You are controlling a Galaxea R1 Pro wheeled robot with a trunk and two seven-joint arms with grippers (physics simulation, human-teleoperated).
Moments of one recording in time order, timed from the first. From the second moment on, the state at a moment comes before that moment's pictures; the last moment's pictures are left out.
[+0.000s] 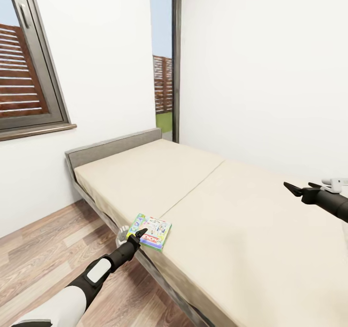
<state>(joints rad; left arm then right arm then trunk) -0.68 0.01 0.01 -0.28 0.95 0.29 -0.52 -0.48 -0.39 -0.47 -1.58 -0.15 0.70 0.60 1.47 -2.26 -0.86</state>
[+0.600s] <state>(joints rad) -0.68 0.01 0.01 -0.28 0.95 0.29 -0.52 -0.48 -0.39 -0.47 -1.58 -0.15 0.70 0.60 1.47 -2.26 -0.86</state>
